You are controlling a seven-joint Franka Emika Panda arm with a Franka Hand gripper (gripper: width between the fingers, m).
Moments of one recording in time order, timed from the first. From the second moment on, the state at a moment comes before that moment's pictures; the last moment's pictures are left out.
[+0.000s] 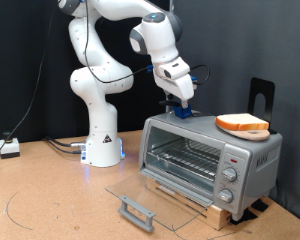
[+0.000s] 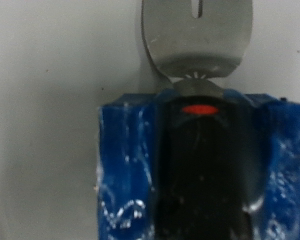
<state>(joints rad) 0.23 -0.80 0.20 -2.85 0.57 2.07 -0.71</state>
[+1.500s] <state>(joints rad) 0.25 -0.70 0.26 -2.85 0.64 2.15 -0.73</state>
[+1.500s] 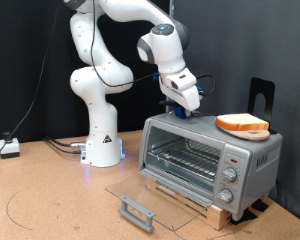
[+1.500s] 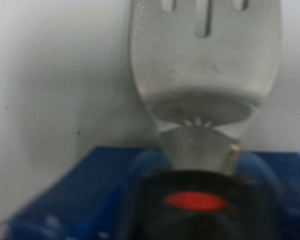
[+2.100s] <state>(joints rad) 0.24 -0.72 0.23 -2.85 0.68 2.15 -0.76</state>
